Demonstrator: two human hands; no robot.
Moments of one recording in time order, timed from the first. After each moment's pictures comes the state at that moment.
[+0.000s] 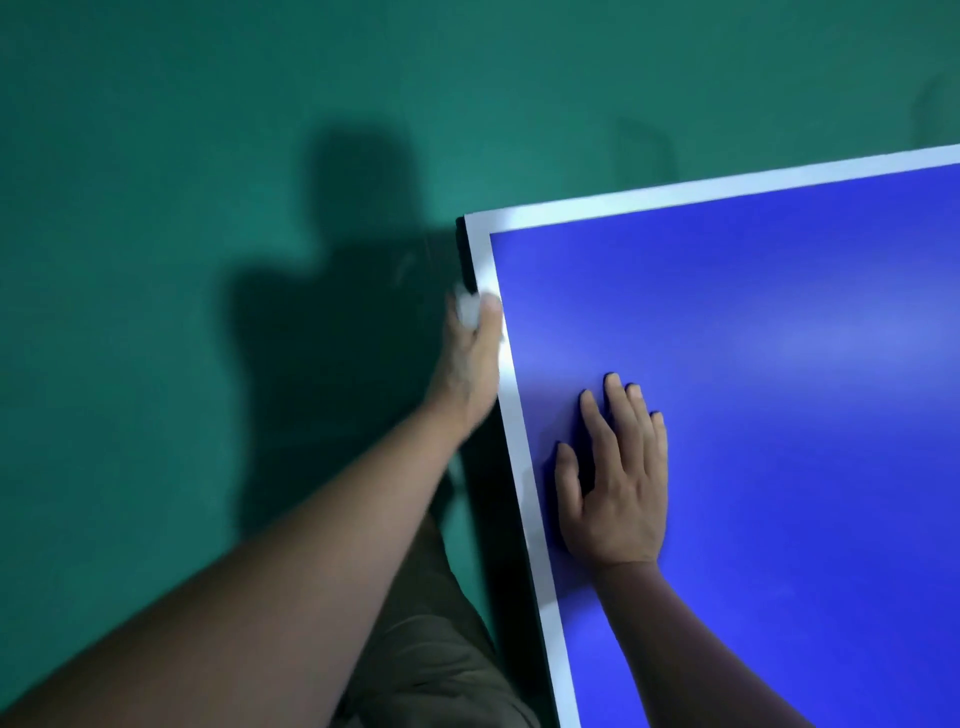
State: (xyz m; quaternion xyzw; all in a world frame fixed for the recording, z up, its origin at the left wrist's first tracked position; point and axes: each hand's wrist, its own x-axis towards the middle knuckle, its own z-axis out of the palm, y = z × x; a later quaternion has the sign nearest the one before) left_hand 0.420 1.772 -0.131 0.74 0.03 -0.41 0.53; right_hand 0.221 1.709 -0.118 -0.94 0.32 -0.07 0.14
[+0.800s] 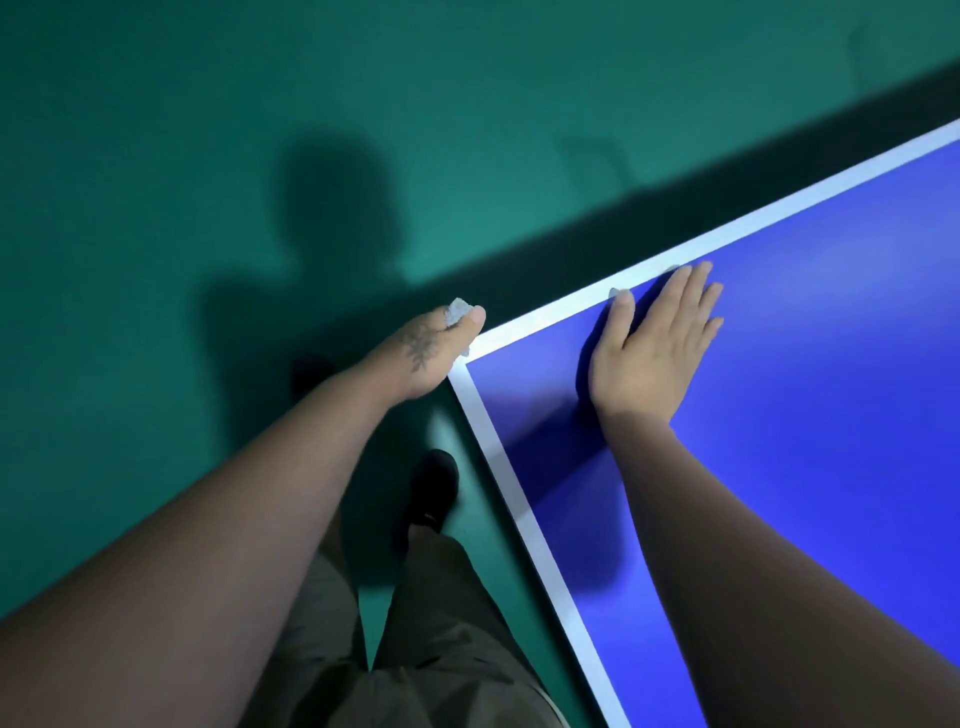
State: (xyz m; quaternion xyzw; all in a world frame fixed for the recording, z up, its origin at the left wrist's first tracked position) left_hand 0.587 1.713 -0.109 0.74 -0.24 -0.57 0.25; right_hand 0.391 1.576 -0.131 -0.77 0.61 -0.11 0.14
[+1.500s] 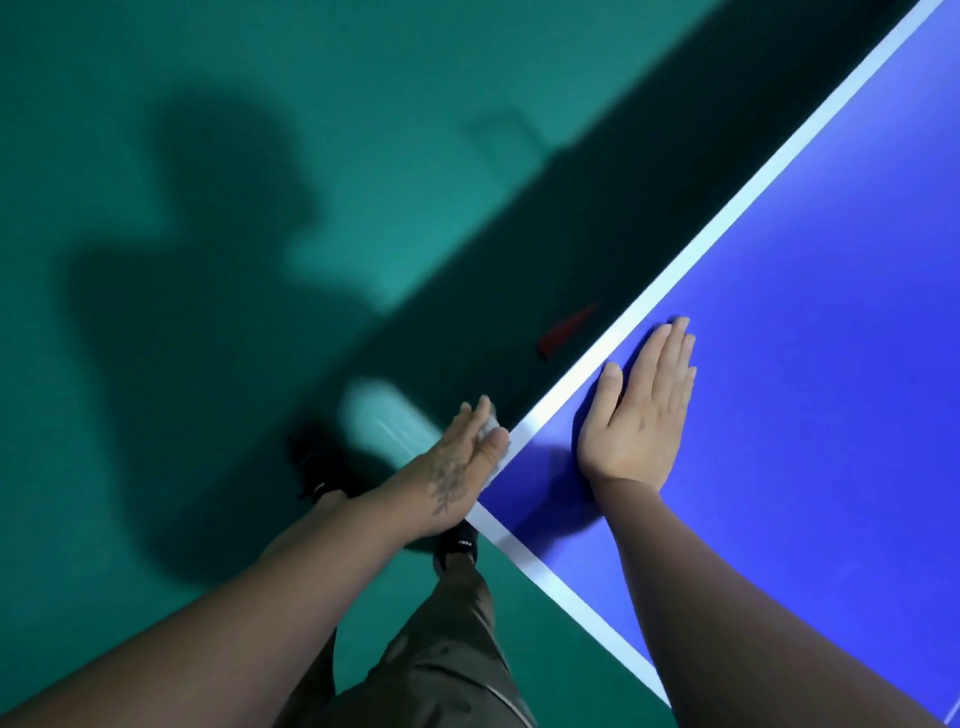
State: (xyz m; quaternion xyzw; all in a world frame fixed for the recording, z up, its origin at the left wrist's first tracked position) left_hand 0.619 1.675 -0.125 0.58 -0.34 -0.73 0.11; right_hand 0.412 1.578 -0.129 -0.70 0.70 -0.08 0.10
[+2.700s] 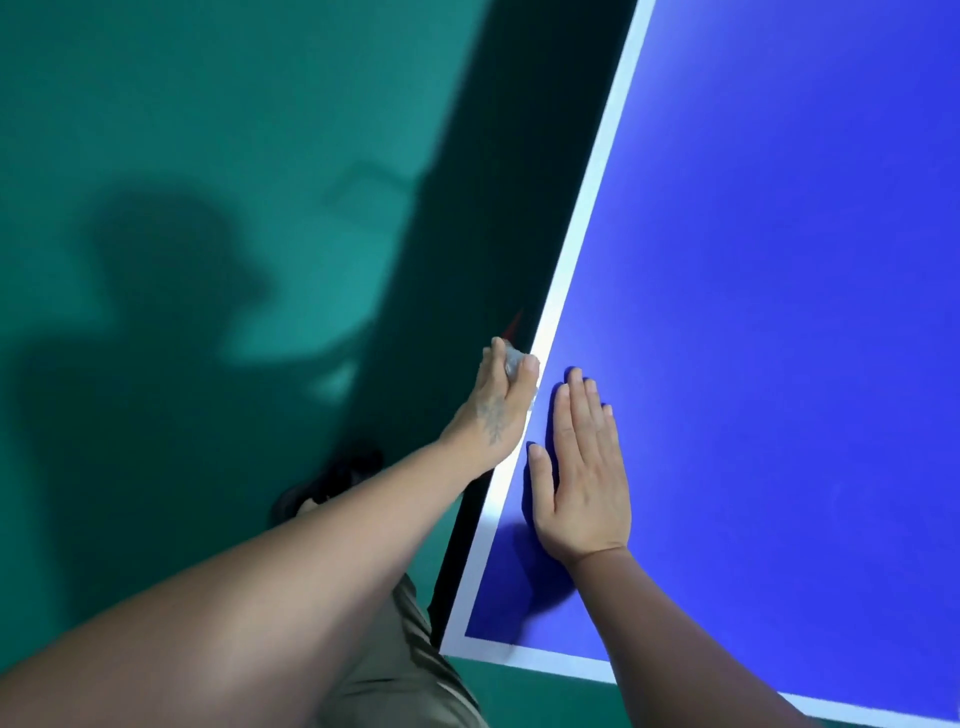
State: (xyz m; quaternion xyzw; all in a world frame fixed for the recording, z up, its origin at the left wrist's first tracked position) left_hand 0.543 1.464 -0.128 0.53 -0.43 -0.72 0.13; right_hand 0.413 1.571 -0.121 -0.68 0.71 -0.09 0.13
